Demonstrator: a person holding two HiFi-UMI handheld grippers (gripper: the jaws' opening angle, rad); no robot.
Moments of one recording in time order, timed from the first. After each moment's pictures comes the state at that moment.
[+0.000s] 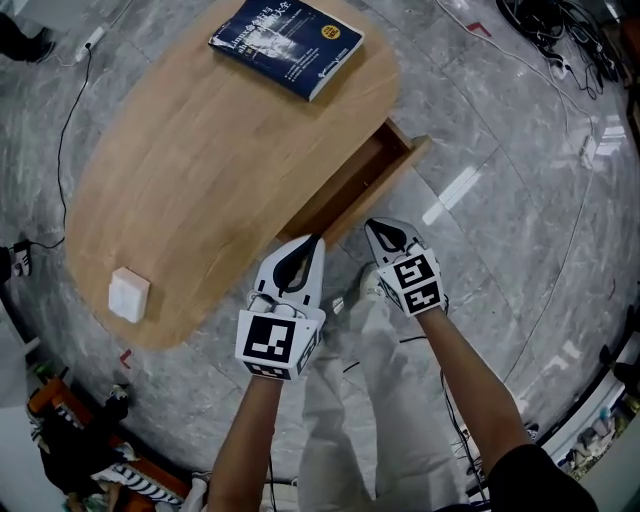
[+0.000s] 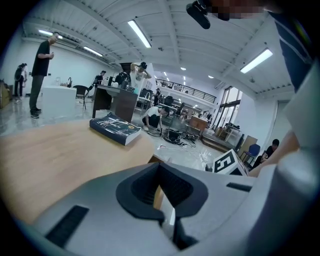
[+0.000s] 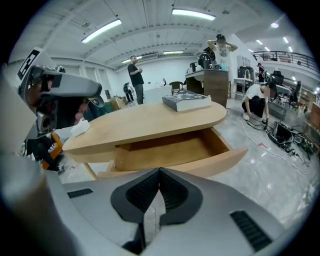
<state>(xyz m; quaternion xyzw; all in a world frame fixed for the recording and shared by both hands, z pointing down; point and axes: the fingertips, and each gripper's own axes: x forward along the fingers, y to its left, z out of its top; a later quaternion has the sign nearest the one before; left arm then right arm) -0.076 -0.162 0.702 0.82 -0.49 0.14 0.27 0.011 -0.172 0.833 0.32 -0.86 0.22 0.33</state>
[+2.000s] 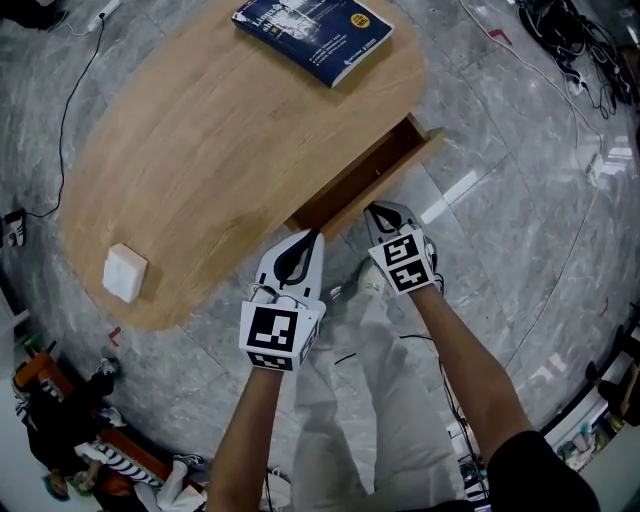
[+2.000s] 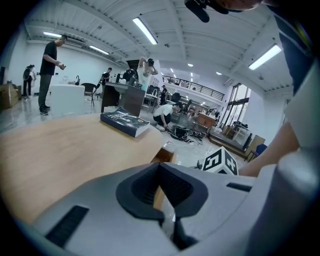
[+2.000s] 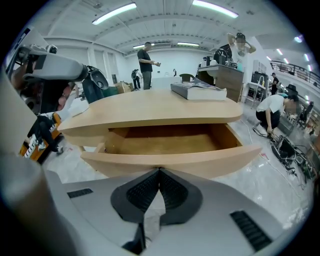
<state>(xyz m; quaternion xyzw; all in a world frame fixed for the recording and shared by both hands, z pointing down) -0.095 -0.148 0.727 0.79 -0.52 0.16 0.29 -0.005 -0.182 0.878 0.28 -0.85 0.18 0.41</state>
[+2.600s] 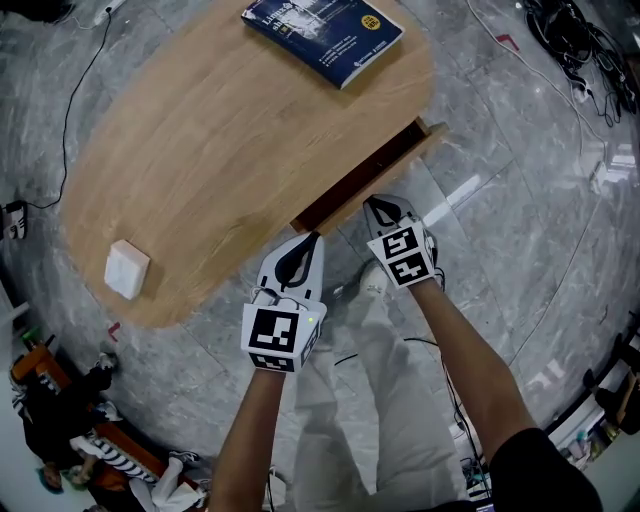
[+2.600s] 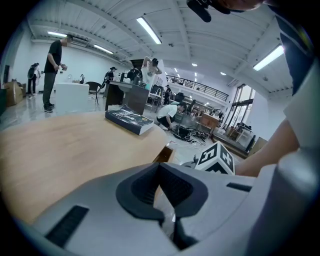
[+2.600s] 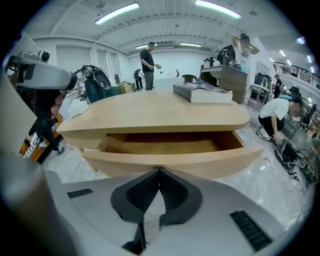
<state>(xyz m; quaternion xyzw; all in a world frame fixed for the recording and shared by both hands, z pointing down) -0.102 -0.144 0.734 0.77 -0.54 0.15 0.30 -0.021 -0.197 0.876 0.27 -0.86 0.17 0.41</state>
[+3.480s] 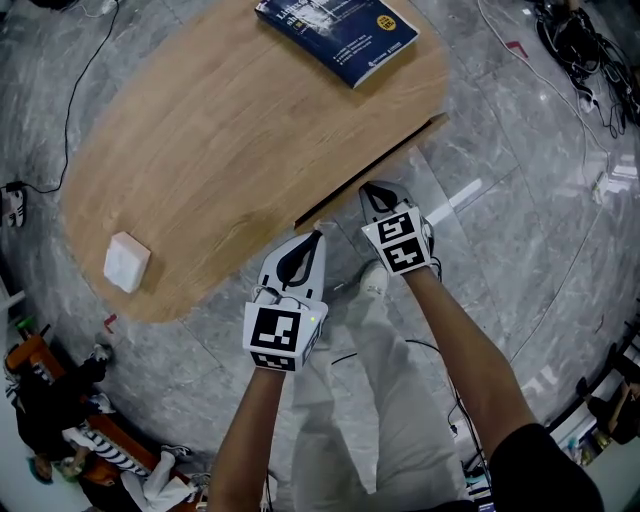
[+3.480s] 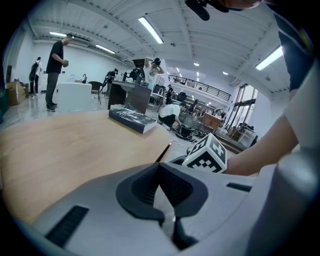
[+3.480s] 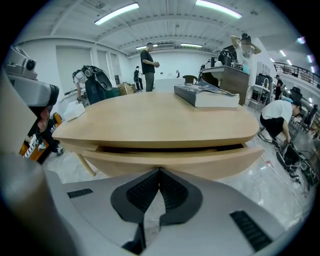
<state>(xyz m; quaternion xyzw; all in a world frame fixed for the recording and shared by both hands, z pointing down) -0.111 -0.142 0.739 0.77 -0.55 0.15 0.30 -0.049 -0.220 0.876 0.27 -0.86 0.17 0.40</state>
